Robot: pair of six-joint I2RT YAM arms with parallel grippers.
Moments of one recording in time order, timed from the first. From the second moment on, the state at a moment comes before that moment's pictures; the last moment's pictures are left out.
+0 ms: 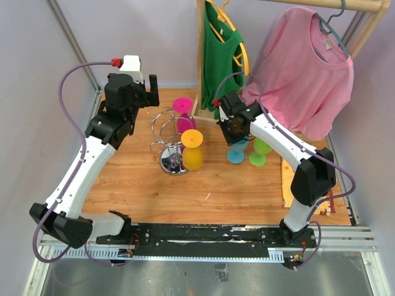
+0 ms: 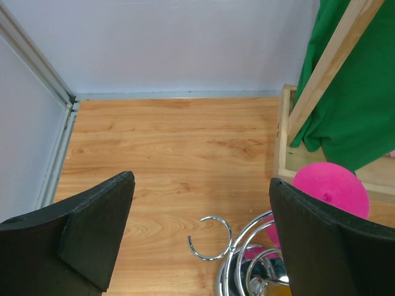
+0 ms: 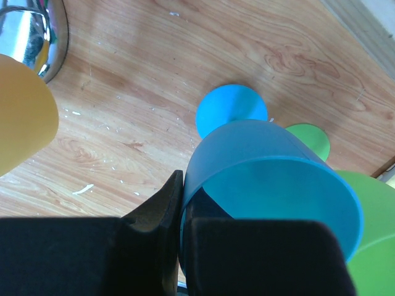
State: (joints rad) left arm -0.39 1.26 1.45 -0.40 -0.40 -0.06; right arm 0.59 1.73 1.58 -0.96 0.06 0.13
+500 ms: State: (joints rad) left arm -0.39 1.23 1.43 -0.41 -0.40 -0.06; right arm 0.59 1.75 1.55 -0.98 0.04 0.15
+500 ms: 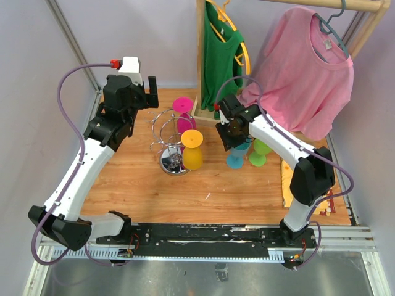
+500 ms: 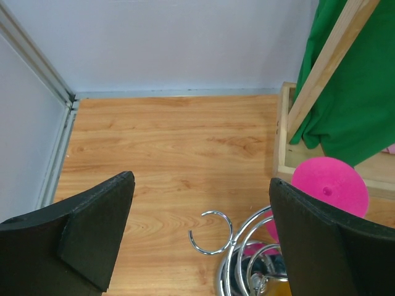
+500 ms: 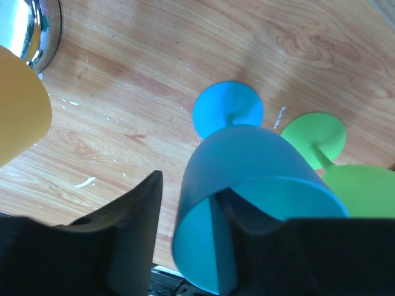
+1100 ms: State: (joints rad) left arm -0.39 1.22 1.43 -0.41 -0.38 -0.08; right arm 0.59 1.40 1.56 -1.03 0.00 0.19
